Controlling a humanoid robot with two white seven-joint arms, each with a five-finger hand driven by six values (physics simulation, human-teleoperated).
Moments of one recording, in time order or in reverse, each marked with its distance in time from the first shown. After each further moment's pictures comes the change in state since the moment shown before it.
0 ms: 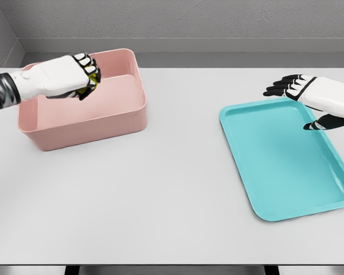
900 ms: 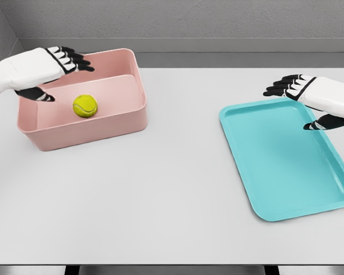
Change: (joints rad) left arm 0.005 0.153 -0.007 -0.059 0.246 0.002 0.000; right arm 0.000 0.000 0.000 0.000 0.000 0.000 0.000
